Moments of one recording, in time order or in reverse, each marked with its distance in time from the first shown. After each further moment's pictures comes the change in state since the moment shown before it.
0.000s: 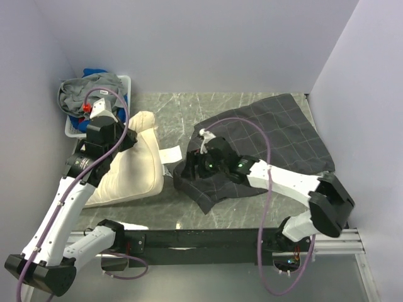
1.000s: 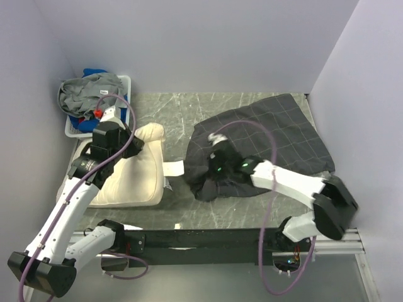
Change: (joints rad) left arm 0.007 -0.005 -0.092 0.017 0.131 0.030; right arm -0.020 -0.029 -0.039 -0.233 0.224 -0.101
